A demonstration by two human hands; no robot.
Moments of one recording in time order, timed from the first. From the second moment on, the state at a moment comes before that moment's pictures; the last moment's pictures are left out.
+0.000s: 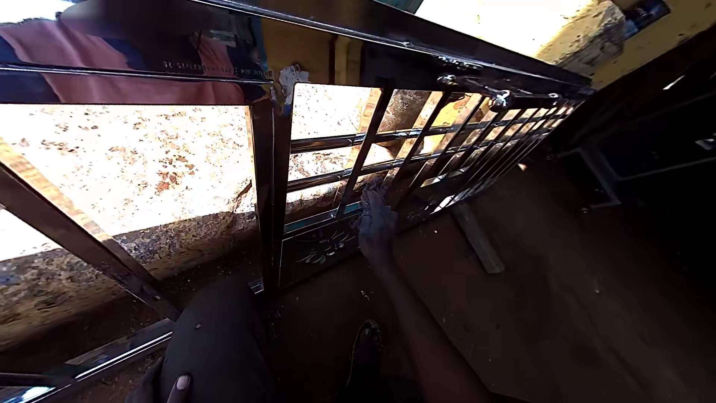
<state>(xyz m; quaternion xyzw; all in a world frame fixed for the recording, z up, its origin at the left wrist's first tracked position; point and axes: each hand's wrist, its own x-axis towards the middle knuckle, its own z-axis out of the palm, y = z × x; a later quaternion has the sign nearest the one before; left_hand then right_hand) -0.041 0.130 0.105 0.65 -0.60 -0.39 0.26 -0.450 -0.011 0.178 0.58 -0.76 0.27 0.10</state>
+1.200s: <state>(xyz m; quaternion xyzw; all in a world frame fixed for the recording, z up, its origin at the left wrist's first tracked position) -0.254 0.042 0.177 0.32 -0.80 -0.51 0.04 -0.491 0.005 0.190 0.54 -0.81 0.20 0.13</state>
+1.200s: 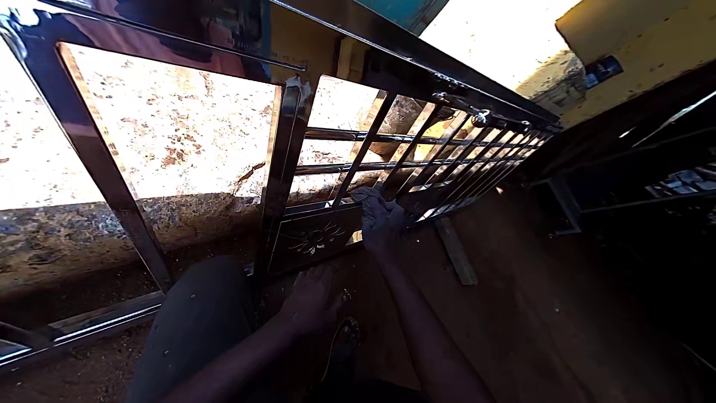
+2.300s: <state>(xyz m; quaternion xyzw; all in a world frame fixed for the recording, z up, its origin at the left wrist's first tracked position) -0.257 0.032 0.164 0.32 -0.79 -0.45 -0.24 -0.462 -0.015 0.238 0.44 -0.89 -0.04 -0.14</state>
